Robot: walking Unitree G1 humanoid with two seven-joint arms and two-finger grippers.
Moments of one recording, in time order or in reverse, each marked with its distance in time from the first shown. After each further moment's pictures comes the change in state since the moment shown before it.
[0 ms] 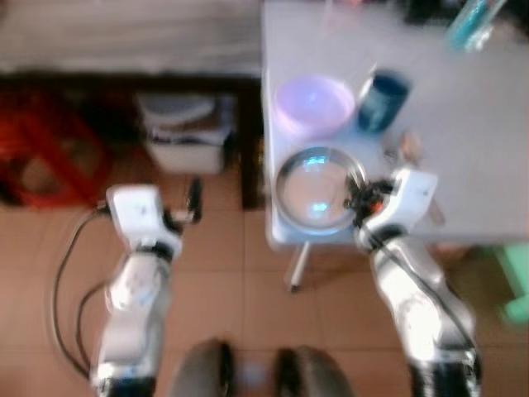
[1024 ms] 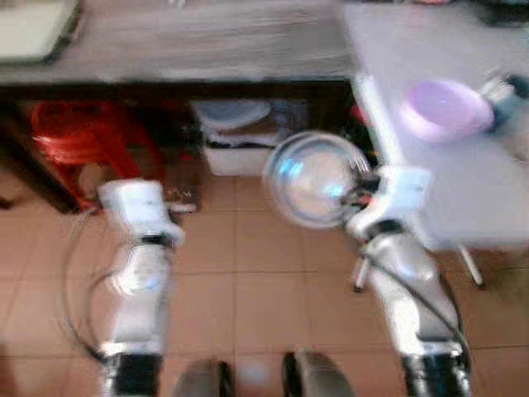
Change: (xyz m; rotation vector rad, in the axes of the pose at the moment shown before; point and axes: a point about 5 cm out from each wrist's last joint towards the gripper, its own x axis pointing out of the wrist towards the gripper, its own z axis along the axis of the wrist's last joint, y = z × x) left arm 0.017 -0.006 -0.007 0.027 -0.041 0.005; right arm 0.010 0.004 0.006 -0.154 -0.140 0.002
